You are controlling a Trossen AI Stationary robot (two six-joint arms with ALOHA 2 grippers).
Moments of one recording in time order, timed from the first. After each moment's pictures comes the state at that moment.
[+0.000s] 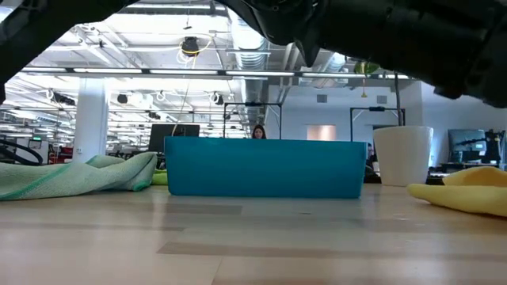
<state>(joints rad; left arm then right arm) -0.26 2.56 2.07 0.15 -0.03 0.43 1.12 1.57 1.16 -0.99 0.34 1.30</state>
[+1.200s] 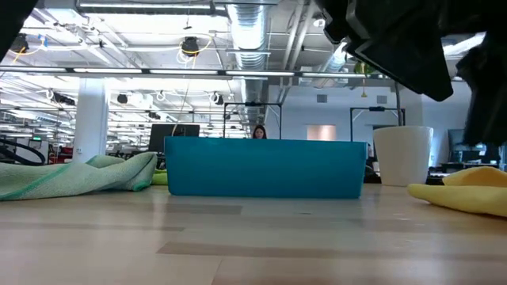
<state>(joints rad) -0.41 2.37 2.07 -0.56 -0.51 0.11 0.76 1.62 0.98 -0.80 0.43 1.03</state>
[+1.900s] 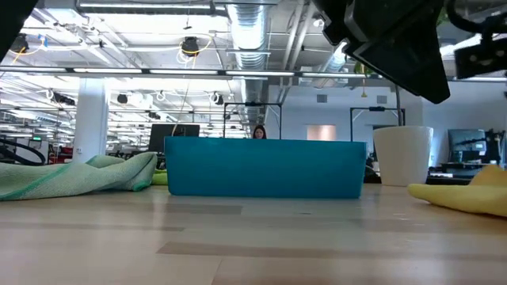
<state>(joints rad) -0.41 2.37 2.07 -0.57 -0.52 0.11 0.77 1.71 0.98 -1.17 0.33 1.44</state>
